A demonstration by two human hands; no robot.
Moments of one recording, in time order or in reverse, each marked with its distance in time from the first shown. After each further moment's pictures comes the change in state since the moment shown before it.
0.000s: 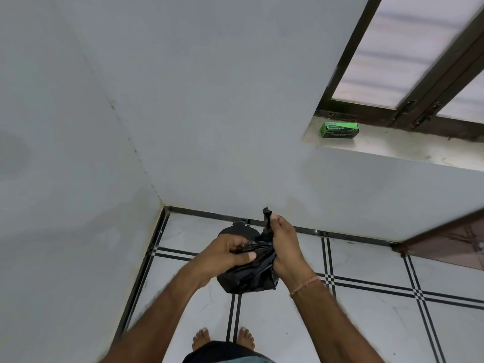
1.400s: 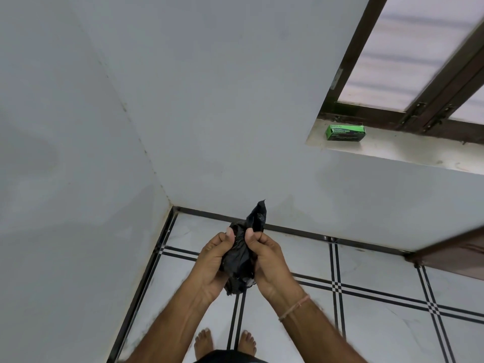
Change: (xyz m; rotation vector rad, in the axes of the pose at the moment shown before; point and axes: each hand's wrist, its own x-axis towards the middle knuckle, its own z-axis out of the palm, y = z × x) left_hand -0.011 -0.007 0.039 -0.971 0.324 0.017; right_hand -0.015 0.039 -0.012 0.136 -0.246 0.103
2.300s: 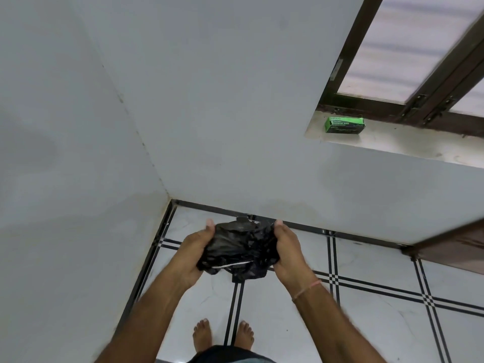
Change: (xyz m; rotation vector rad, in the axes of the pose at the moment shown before) left_hand -0.003 0.020 -0.029 0.494 0.092 -0.022; right_hand 0.019 -0.016 -0.037 -0.144 0.211 0.007
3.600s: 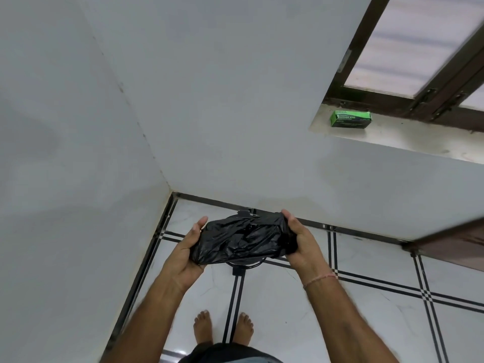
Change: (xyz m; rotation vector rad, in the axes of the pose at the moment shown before) left_hand 0.020 -0.034 -0.028 -0.671 0.050 -0.064; right_hand 0.035 -0.002 -0.034 0.285 -0.018 0.083
